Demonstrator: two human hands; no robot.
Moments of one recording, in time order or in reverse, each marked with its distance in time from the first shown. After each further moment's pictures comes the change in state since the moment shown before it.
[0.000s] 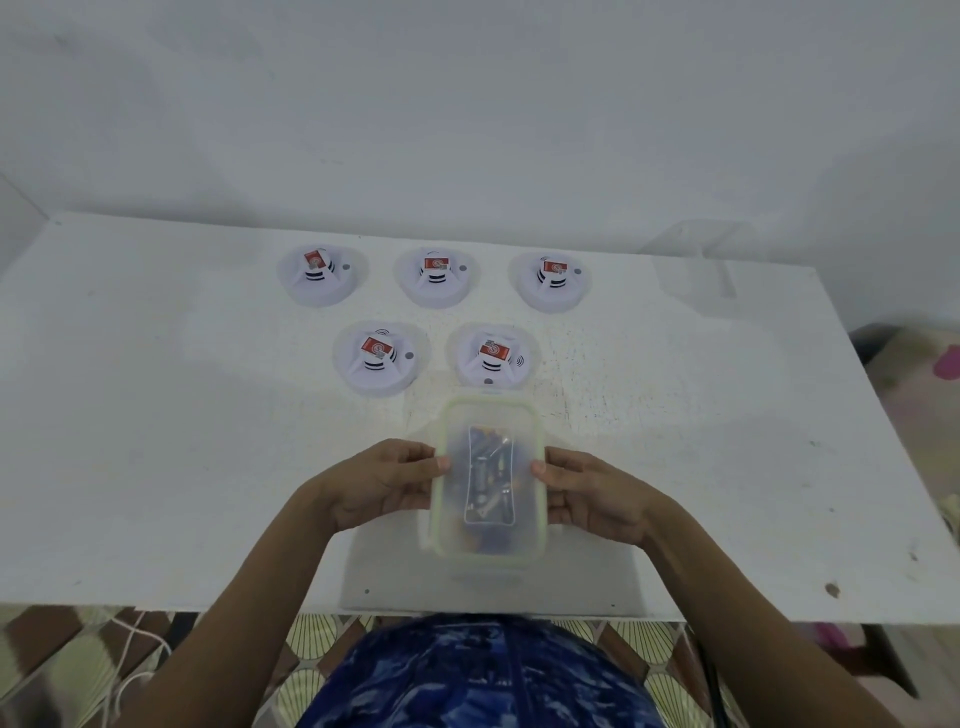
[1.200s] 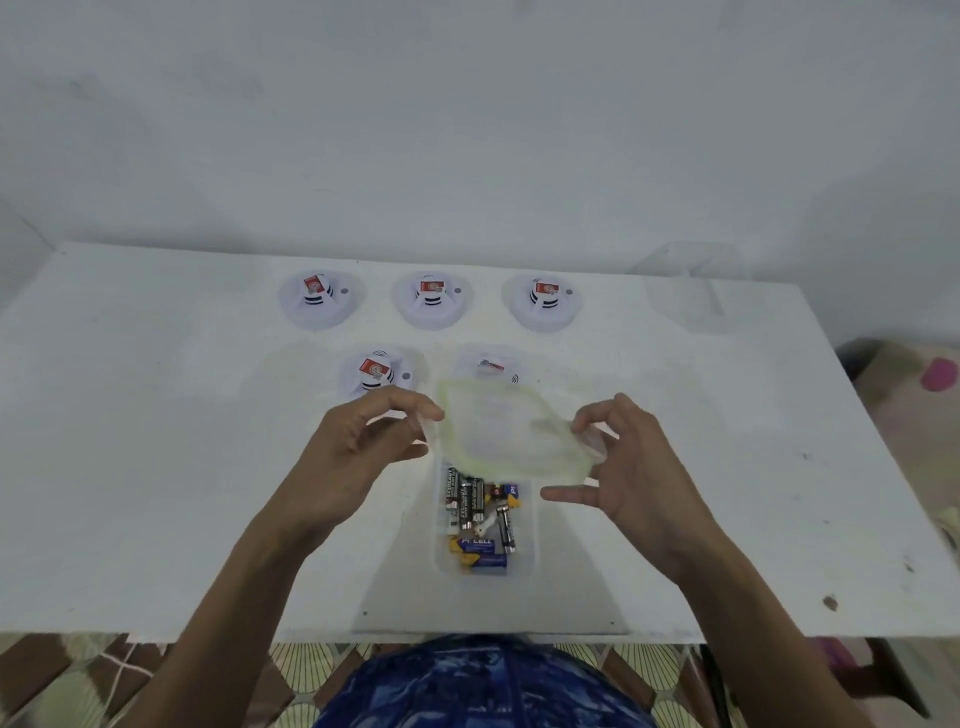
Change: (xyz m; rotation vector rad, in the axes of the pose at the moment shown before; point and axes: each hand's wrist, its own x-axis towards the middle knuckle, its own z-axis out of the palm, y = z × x) left_hand -0.063 0.052 0.042 0.325 0.335 0.633; right_hand -0.063 -0.056 0.050 0.203 0.286 -0.397
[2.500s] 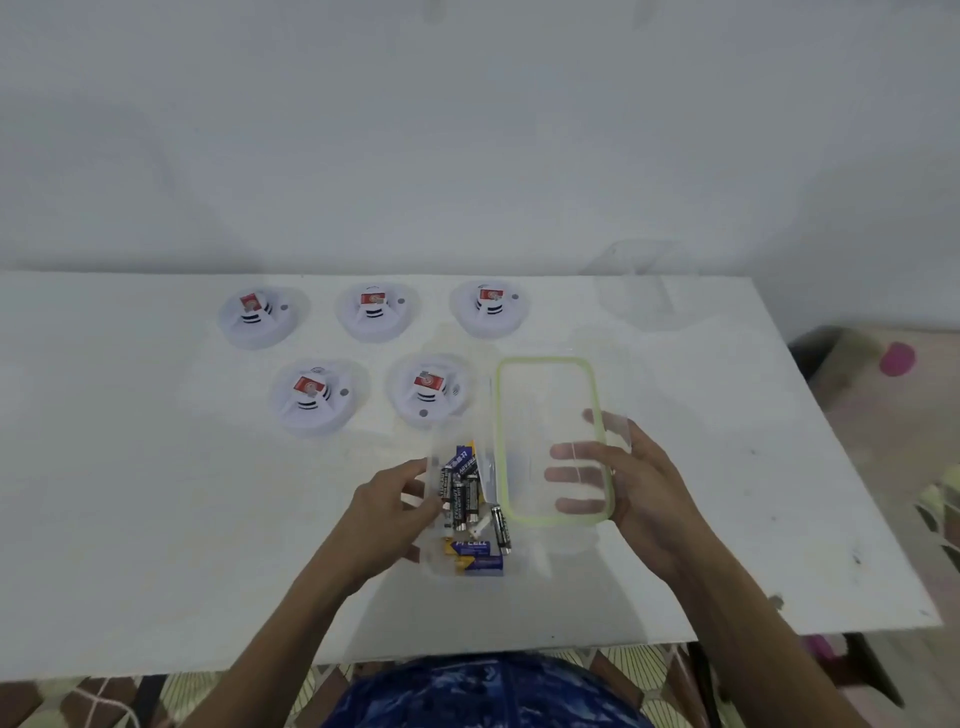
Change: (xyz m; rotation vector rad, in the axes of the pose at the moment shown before) left_hand 0.018 -0.055 0.083 0.298 -0.086 -0.344; right_hand 0.003 0.001 -0.085 -0.024 0.190 -0.006
